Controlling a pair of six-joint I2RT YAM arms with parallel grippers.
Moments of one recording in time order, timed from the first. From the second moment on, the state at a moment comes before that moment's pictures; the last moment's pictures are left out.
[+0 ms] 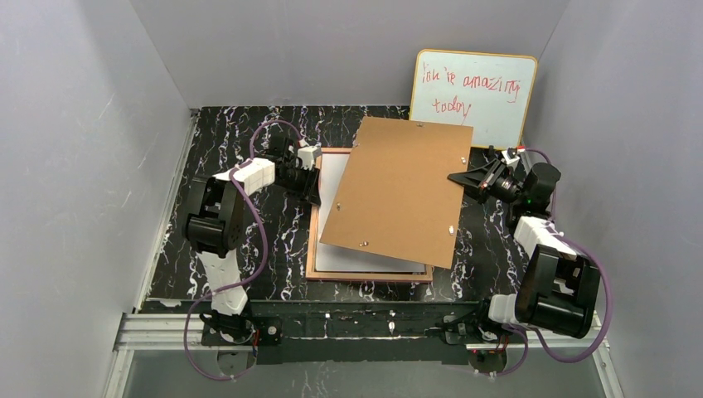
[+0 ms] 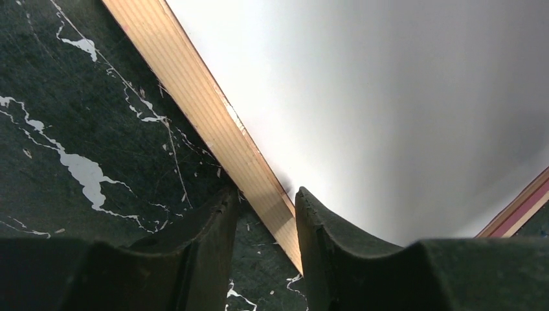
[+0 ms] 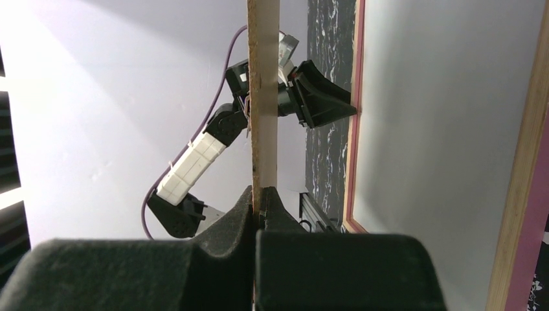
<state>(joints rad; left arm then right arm) -0.24 1.93 1.26 -0.48 0.52 0.09 -0.26 1.31 0.59 0.53 -1.17 1.31</state>
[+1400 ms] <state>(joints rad) 0.03 1.78 1.21 -0.60 0.55 0.18 0.18 1.48 0.61 0.47 -0.90 1.17</state>
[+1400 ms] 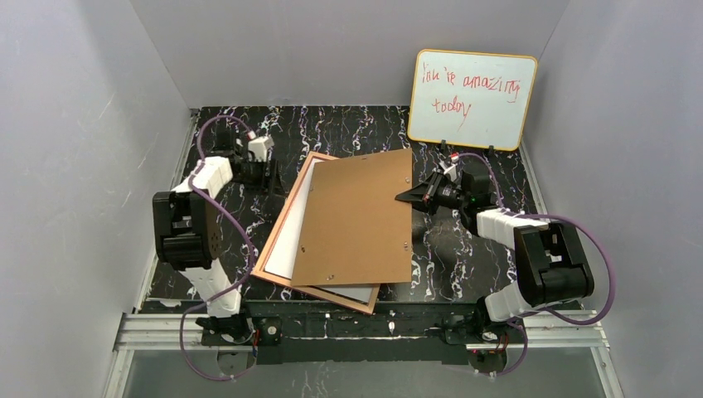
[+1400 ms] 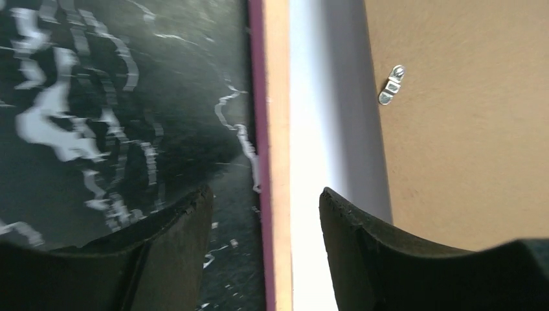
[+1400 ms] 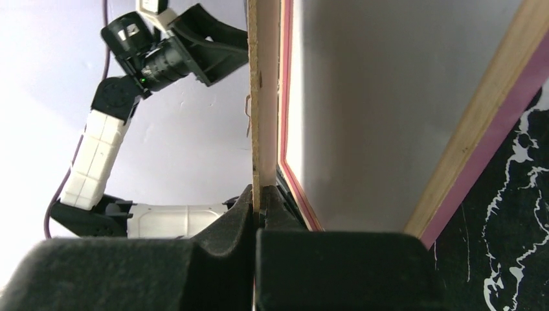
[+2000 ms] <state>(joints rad) 0.16 1.80 1.15 -0.79 0.53 0.64 0.25 1.57 0.62 0.50 -0.79 1.20</state>
